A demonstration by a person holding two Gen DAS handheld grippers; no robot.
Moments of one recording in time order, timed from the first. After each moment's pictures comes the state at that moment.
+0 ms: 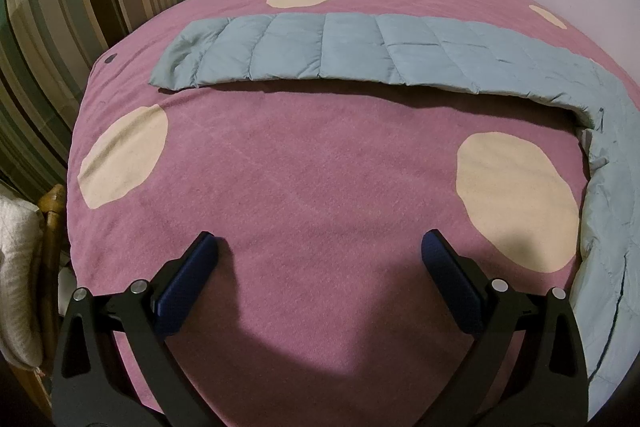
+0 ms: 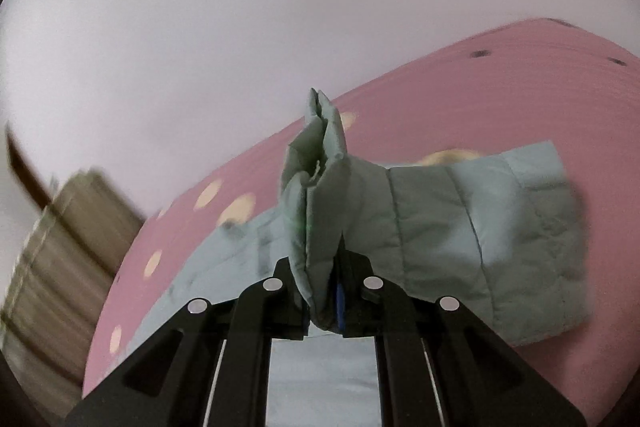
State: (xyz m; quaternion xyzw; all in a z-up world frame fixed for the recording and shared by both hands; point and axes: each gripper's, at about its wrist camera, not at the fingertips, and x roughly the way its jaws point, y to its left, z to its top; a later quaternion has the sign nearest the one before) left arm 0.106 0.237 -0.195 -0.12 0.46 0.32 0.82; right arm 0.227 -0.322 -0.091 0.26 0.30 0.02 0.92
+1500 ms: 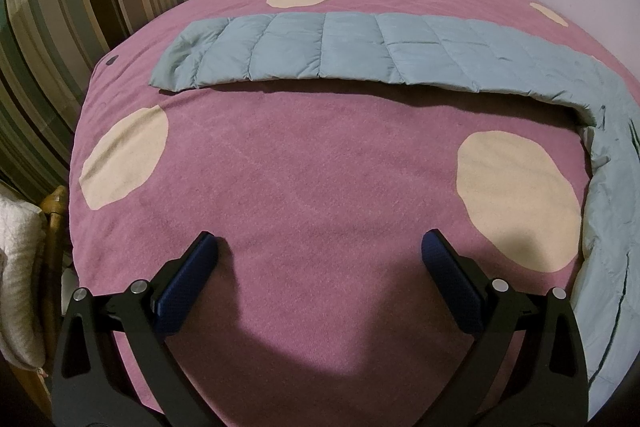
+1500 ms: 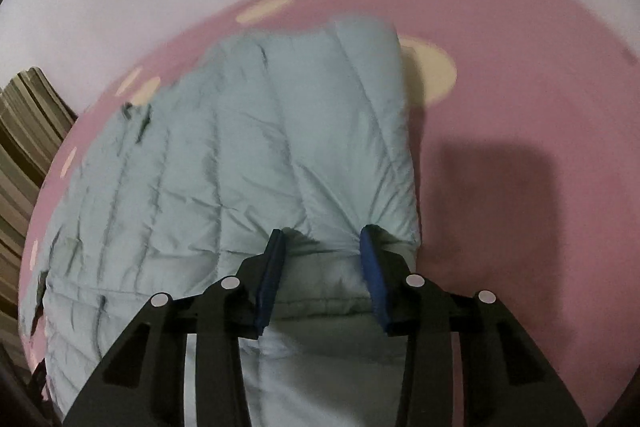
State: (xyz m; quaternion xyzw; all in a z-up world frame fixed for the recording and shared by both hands) left arm 0.106 0.236 -0.196 -0.11 0.46 0.32 0.82; right arm 0.224 -0.335 -0.198 0.17 0.46 -0.02 0.87
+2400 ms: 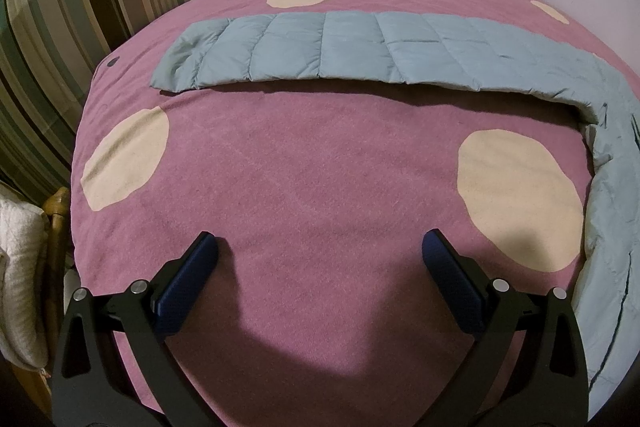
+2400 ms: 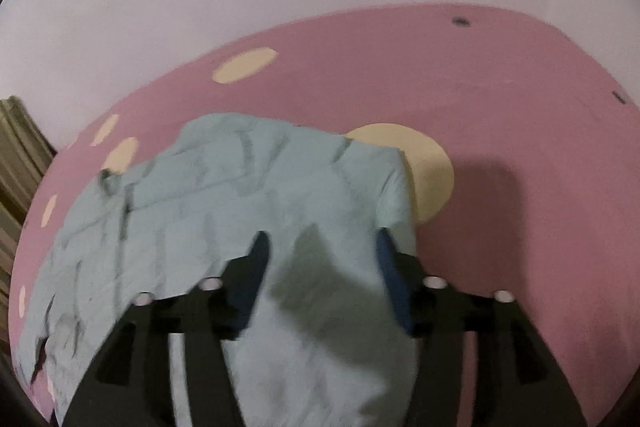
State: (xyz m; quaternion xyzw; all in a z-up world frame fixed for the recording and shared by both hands) left arm 0.106 0.237 -0.195 -0.11 0.46 0.32 0.82; right arm 0.265 -0.321 -0.151 0.15 0.42 -0.08 0.89
